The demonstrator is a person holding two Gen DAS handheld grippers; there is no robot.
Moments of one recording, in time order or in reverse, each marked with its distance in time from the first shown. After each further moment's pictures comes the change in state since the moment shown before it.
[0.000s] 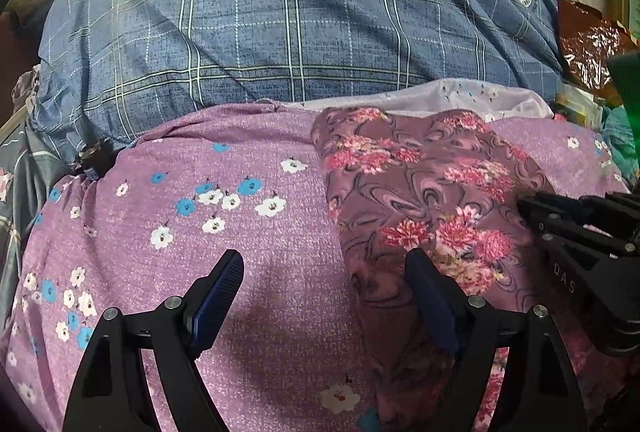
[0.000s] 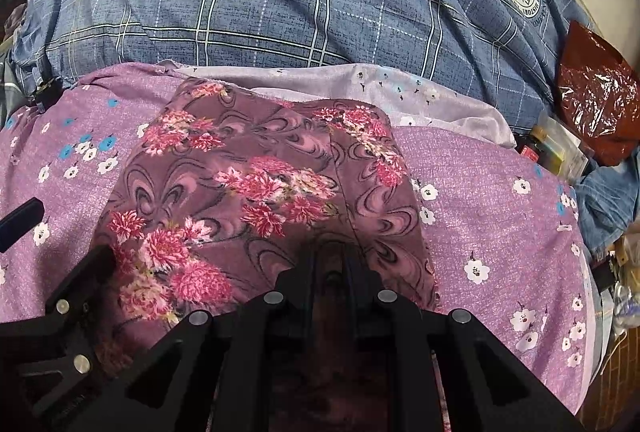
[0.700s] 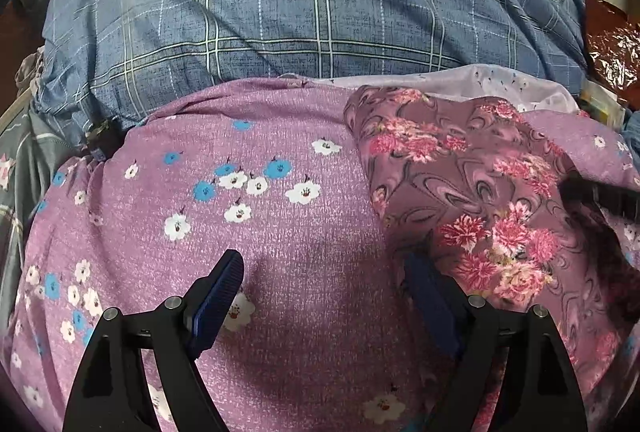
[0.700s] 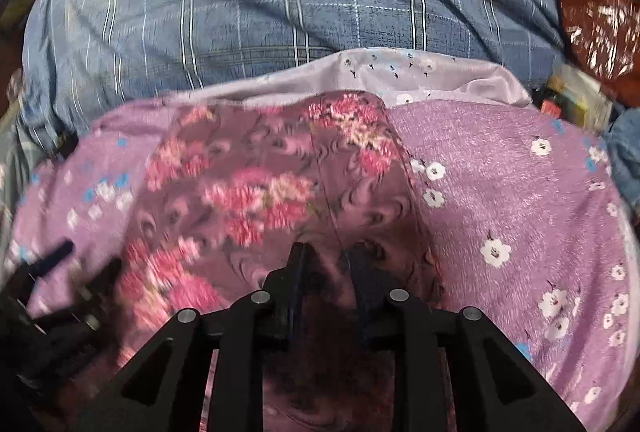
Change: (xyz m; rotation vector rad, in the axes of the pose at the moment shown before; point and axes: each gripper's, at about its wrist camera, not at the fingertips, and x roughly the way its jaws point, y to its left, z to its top) left arm 0.029 0.021 0.009 -0.011 0.091 0.023; right arm 0.007 -0.050 0.015 0.238 0.036 0.248
